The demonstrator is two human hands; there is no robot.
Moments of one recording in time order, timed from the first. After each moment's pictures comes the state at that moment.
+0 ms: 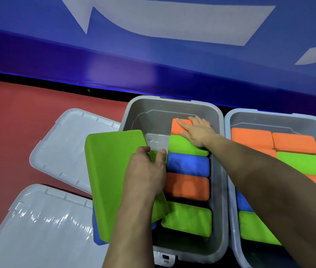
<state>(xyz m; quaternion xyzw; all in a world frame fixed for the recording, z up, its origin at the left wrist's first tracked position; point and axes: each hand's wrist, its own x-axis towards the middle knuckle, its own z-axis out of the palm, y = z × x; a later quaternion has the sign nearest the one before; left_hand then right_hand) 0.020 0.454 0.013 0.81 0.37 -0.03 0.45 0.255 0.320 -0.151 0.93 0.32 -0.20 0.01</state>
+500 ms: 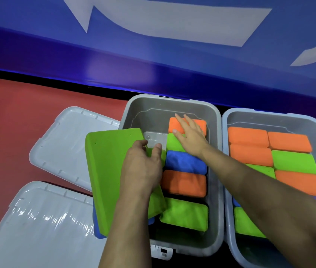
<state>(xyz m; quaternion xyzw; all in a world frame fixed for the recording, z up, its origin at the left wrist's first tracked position) 0.018 0.457 0.026 0.81 0.37 0.00 0.45 0.184 0.333 -0.105 0.92 0.20 -0.19 -0.28</state>
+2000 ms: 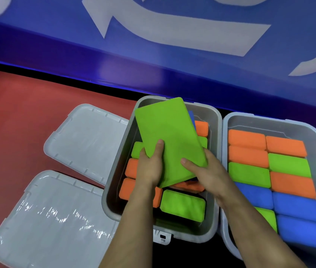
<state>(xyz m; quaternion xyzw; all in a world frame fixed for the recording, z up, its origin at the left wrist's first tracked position) 0.002 0.444 0.005 0.60 0.45 0.00 0.66 0.048 0.285 0.000 0.78 -0.02 -0.28 -0.56</state>
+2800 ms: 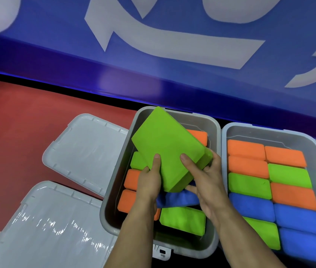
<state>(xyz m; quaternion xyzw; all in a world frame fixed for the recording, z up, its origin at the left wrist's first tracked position) 0.006 0.441 -0.016 0.53 0.48 -0.01 0.70 0.044 0.310 0.008 0.61 -0.11 -0.19 -0.76</state>
